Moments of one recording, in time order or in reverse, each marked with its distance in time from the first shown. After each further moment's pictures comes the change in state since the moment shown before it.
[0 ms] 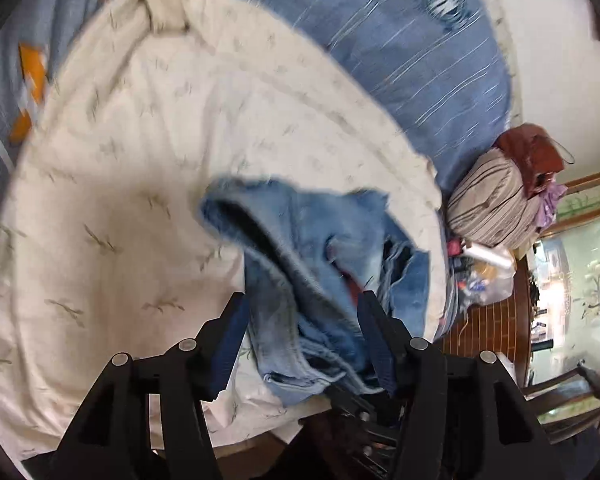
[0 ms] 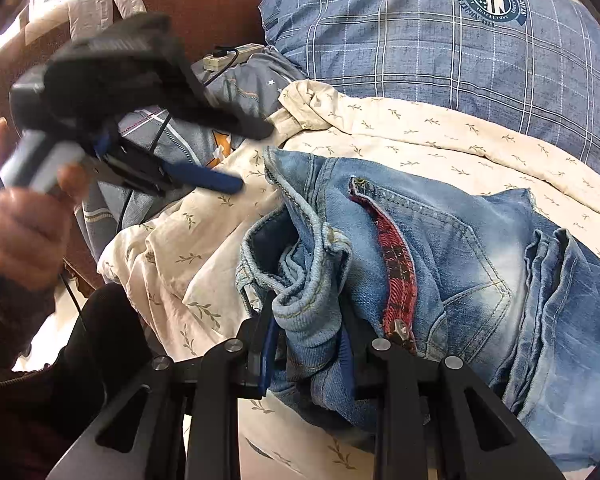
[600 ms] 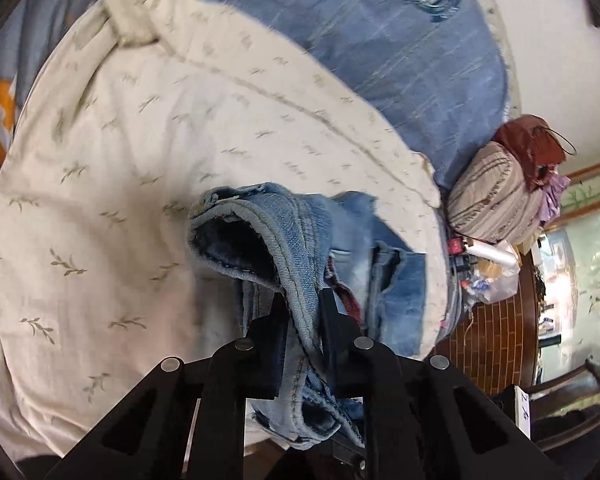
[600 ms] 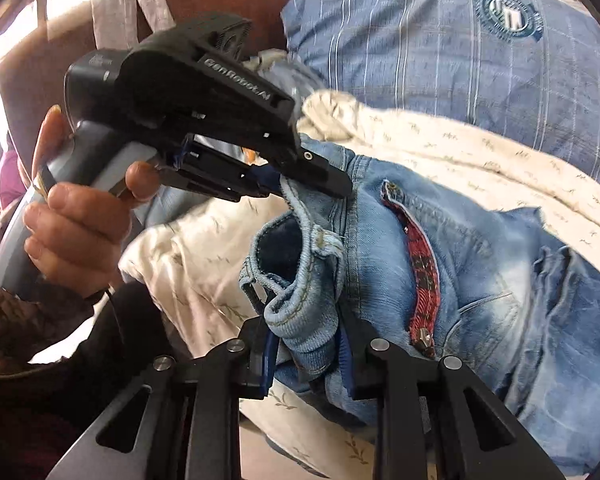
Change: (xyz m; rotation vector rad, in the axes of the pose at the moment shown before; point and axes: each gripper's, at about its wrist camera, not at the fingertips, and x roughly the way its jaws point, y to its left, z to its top) left arm -0.008 -0.045 0.003 0.065 -0.038 0.030; right arm -0.019 0.008 0.006 -0.035 -0.042 0.056
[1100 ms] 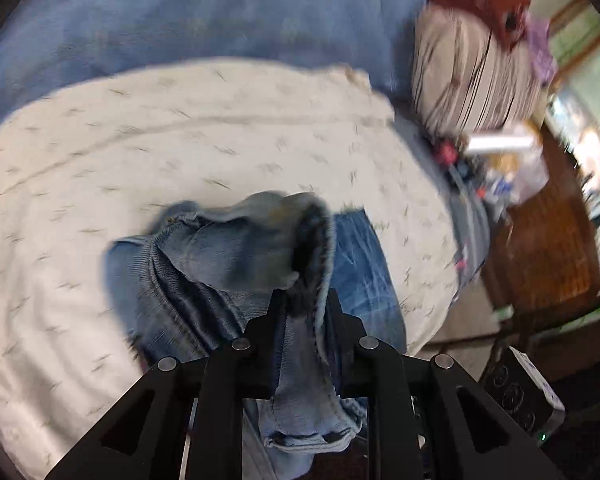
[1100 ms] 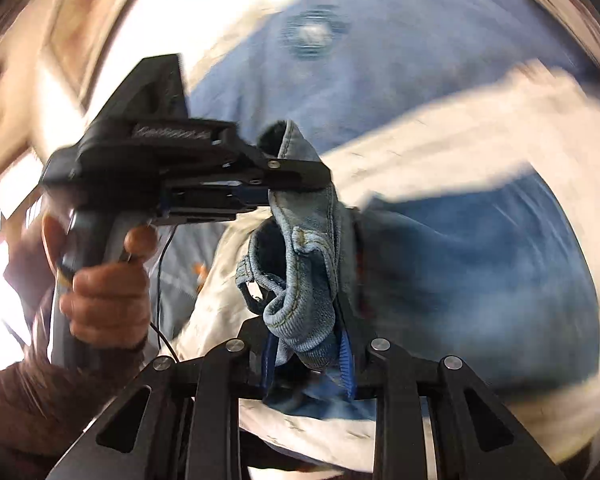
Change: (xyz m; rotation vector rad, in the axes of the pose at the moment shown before) left arm 0.138 -0.204 0.003 0.445 0.202 0.184; right arm -0.101 -0.155 -0.061 0.616 -0.250 0.065
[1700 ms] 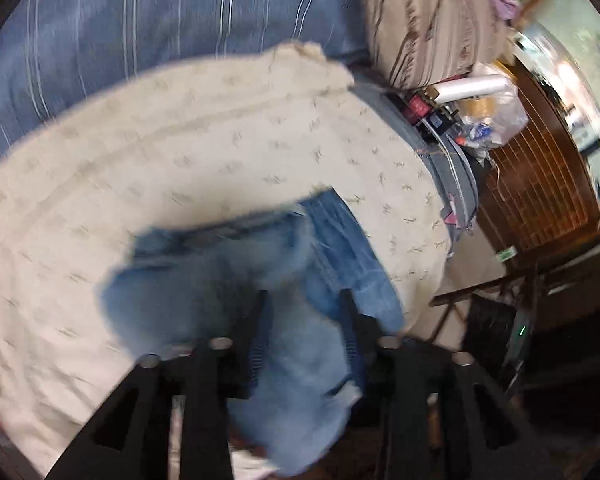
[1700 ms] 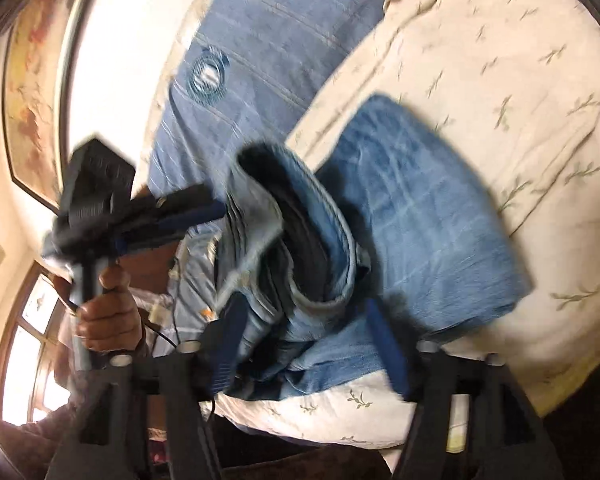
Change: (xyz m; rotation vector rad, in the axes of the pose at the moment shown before) left arm -0.032 -0.011 0.028 0.223 0.051 -0.003; right arm -0.039 -0.100 -0.031 0.349 -0.067 0.104
